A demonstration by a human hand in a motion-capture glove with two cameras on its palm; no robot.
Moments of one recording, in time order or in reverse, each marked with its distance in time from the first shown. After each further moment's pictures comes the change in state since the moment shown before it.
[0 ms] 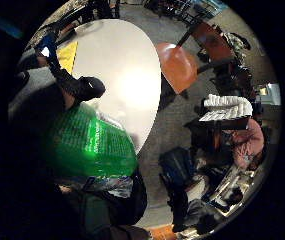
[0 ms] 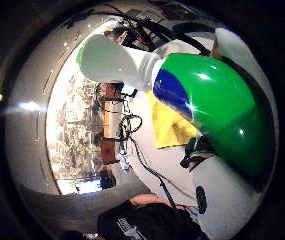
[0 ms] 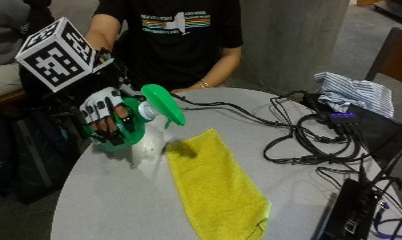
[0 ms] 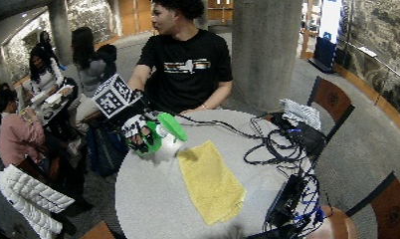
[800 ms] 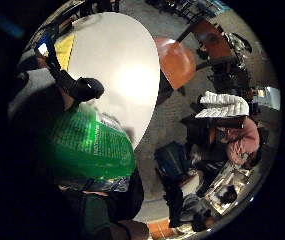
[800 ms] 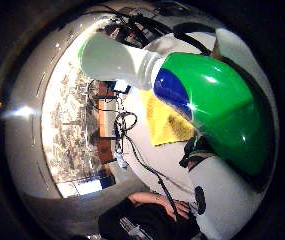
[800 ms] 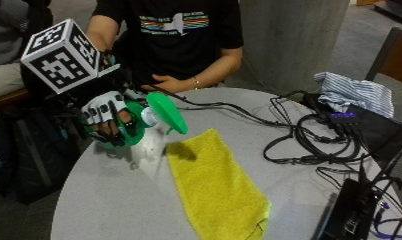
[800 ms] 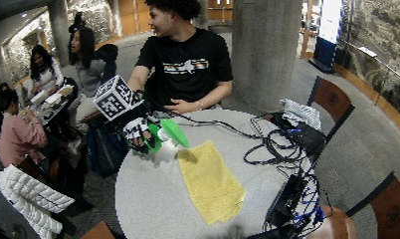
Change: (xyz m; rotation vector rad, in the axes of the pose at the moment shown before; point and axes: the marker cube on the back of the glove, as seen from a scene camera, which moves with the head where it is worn) arm -0.001 -0.002 0.003 -0.065 0.065 0.025
